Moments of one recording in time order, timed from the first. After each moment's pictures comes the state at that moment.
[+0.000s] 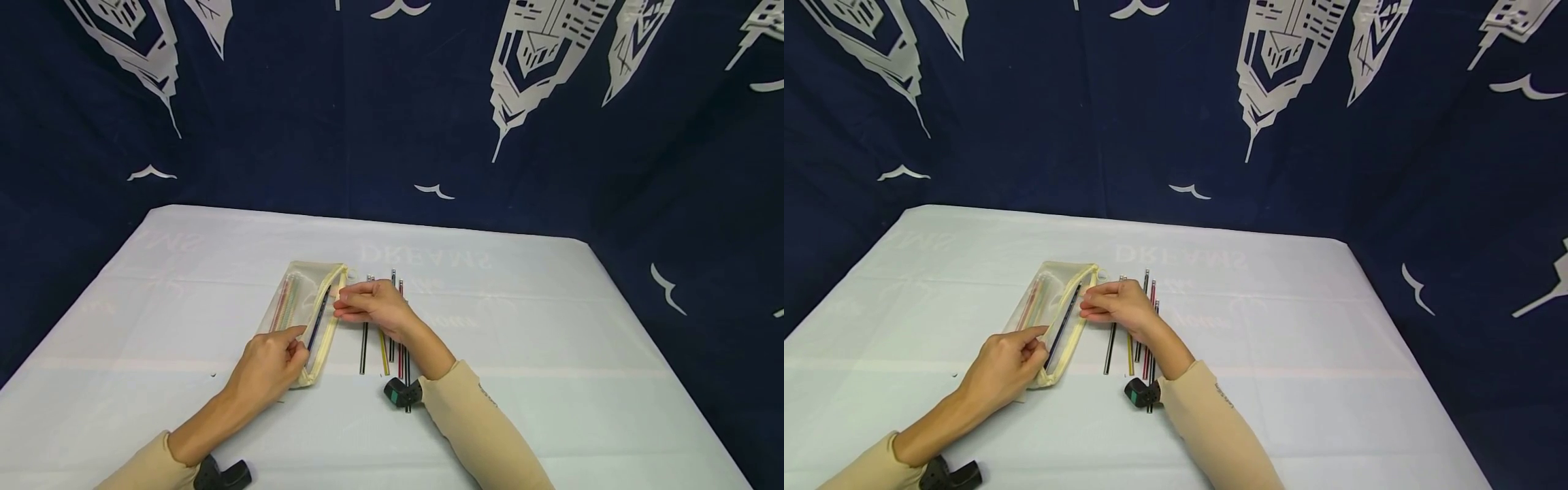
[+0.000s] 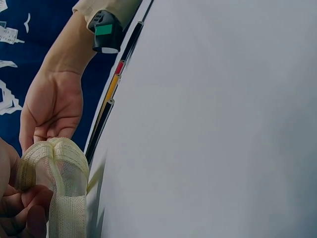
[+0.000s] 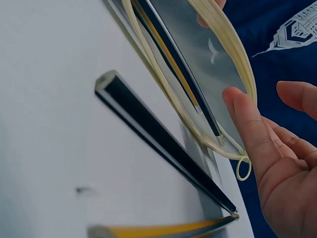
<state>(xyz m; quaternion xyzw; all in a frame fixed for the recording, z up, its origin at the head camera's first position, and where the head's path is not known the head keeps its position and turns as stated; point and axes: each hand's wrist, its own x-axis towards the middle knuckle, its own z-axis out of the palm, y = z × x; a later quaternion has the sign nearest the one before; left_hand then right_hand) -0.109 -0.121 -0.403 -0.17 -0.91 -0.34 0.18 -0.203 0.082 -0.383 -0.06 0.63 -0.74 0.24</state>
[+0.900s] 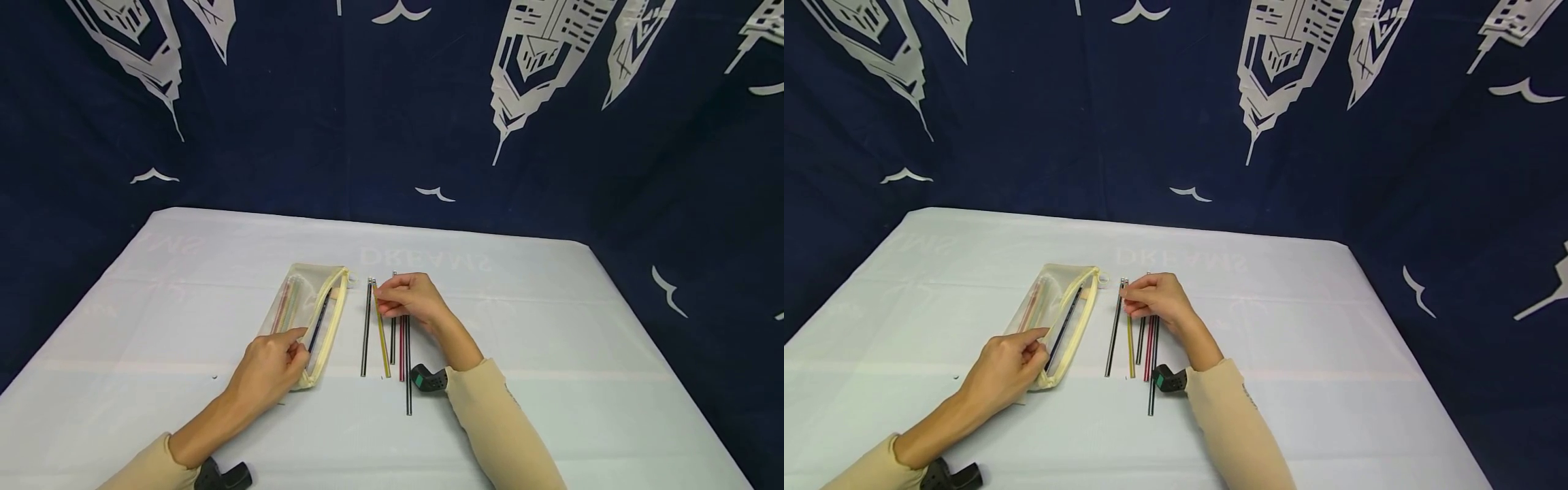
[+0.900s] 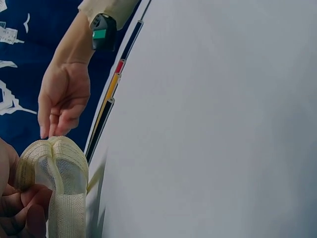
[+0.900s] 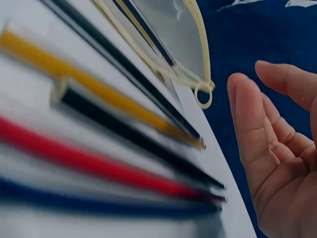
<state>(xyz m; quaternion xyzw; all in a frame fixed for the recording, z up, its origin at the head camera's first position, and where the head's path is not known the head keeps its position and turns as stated) -0.109 -0.122 -0.404 -0.18 -0.90 -0.34 0.19 -0.221 0.133 -0.383 -0.03 0.70 -0.69 0.17</state>
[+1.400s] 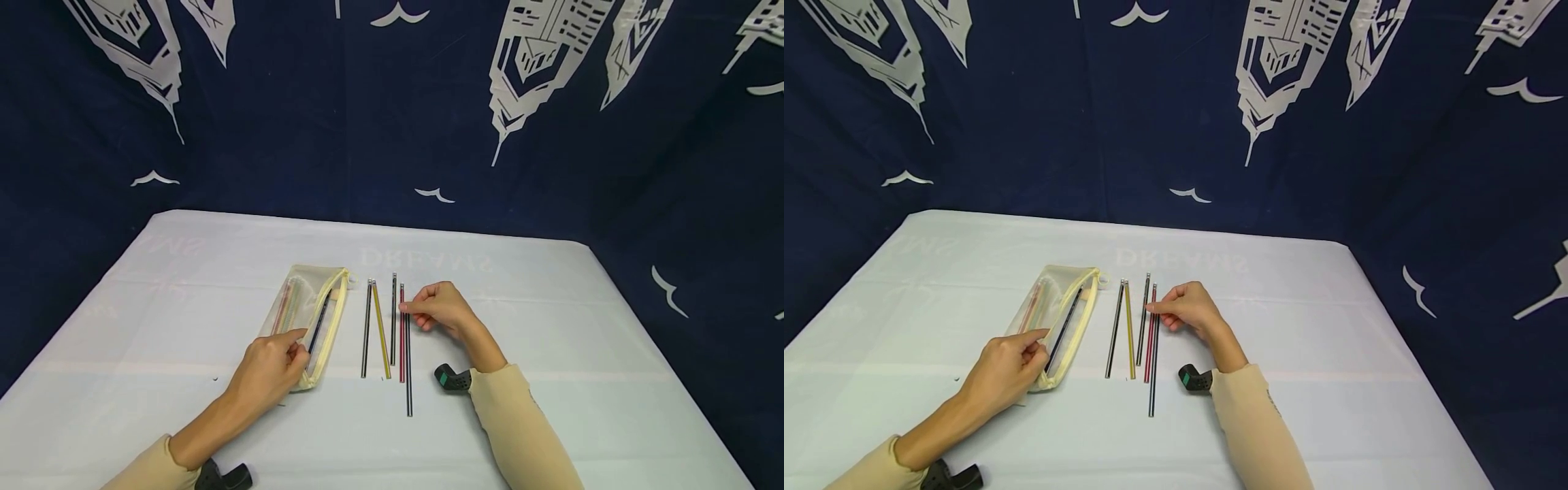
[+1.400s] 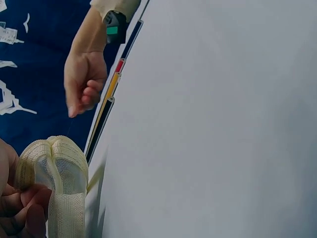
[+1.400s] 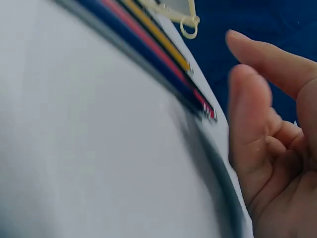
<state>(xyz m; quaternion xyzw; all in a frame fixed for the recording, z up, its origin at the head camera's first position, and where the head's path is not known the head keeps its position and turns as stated) -0.109 -0.121 -0.402 -0.18 -0.90 -0.34 0.19 -0.219 0.183 -0.394 0.00 0.77 -0.61 0.18</state>
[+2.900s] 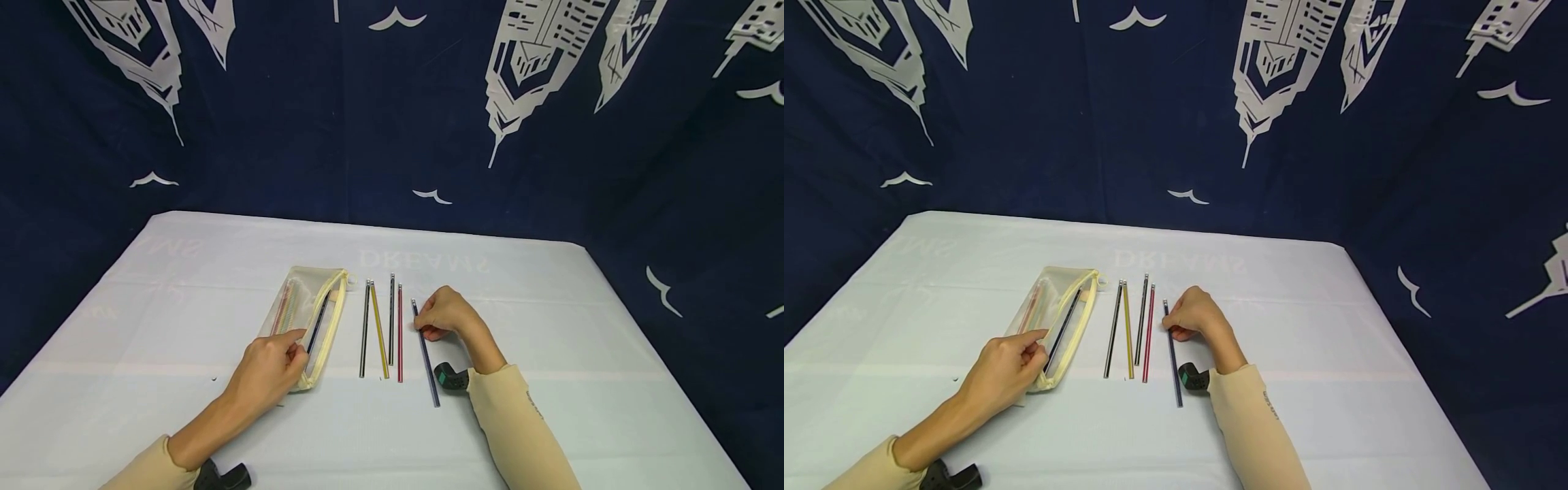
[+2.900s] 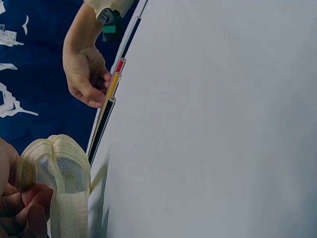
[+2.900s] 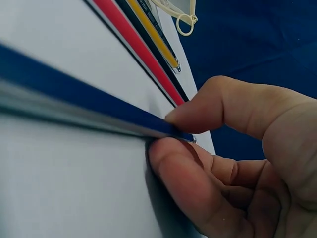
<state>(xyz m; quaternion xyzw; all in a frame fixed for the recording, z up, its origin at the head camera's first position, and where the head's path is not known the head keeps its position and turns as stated) -0.107 -0.120 -0.401 -0.18 -0.90 -0.35 0.19 -0.212 0.184 -0.382 0.05 0.88 -0.44 0.20</state>
